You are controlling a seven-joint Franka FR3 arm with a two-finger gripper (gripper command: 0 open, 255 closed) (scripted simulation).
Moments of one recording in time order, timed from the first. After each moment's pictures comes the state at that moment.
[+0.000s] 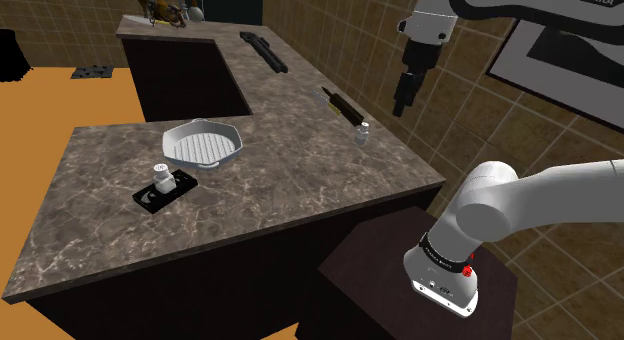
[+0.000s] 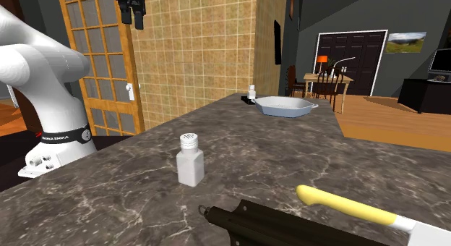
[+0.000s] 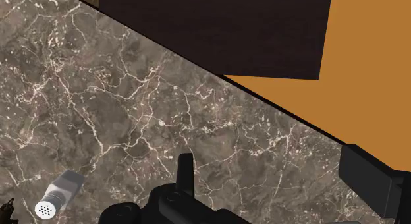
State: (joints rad) arm 0.02 -0.83 -0.03 -2.35 -0.02 1.45 -0.10
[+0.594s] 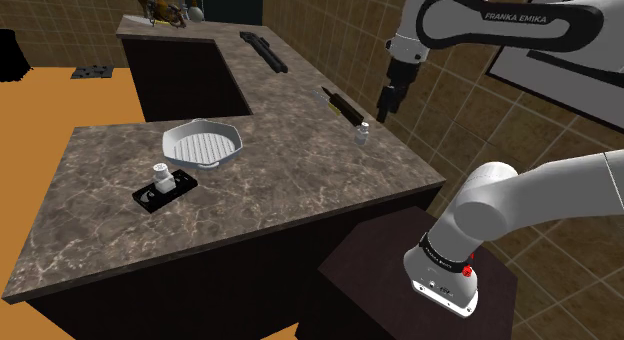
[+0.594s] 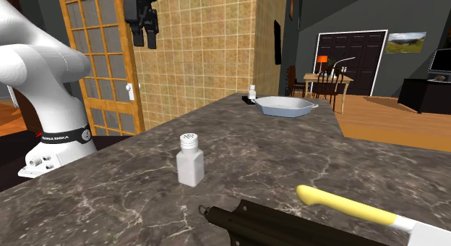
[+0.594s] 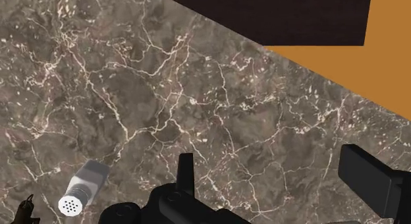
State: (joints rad) arm -0.03 -0.73 -0.10 -2.45 -0.08 1.68 -0.13
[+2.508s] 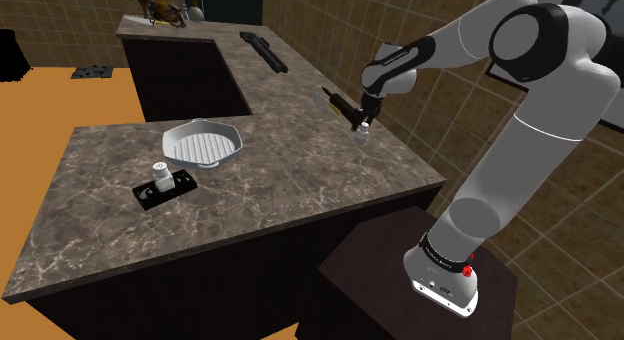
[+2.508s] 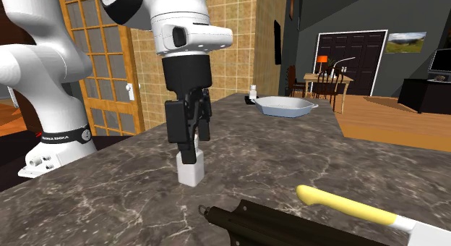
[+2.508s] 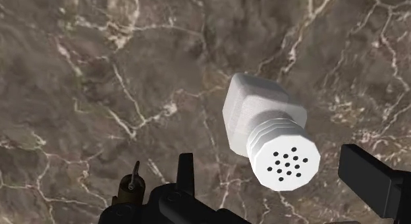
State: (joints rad) arm -0.13 0.03 -0.39 -2.29 0.01 2.41 -0.36
